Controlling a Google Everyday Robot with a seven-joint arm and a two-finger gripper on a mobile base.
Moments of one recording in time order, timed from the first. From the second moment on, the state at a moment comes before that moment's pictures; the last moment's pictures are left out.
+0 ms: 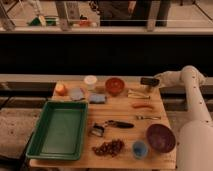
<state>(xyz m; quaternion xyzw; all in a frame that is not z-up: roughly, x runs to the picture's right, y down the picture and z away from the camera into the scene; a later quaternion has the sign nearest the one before) 0.371 -0.064 0.956 0.02 -0.19 -0.05 0.98</state>
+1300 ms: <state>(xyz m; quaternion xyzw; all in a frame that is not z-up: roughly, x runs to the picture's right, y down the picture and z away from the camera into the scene) 0.389 -0.063 0.964 0.01 -0.16 -0.04 0.99</state>
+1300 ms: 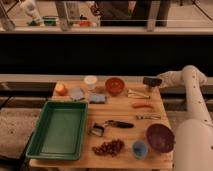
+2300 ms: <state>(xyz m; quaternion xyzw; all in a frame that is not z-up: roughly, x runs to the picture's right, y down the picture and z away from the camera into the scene) 0.388 -0.067 0.967 0.01 -0.14 -0.03 0.99</state>
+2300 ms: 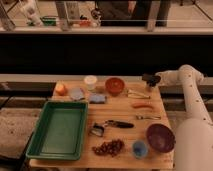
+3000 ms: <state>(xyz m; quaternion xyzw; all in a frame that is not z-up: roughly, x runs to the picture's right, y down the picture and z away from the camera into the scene) 0.391 -0.062 0.959 0.01 -0.14 -0.03 0.99</state>
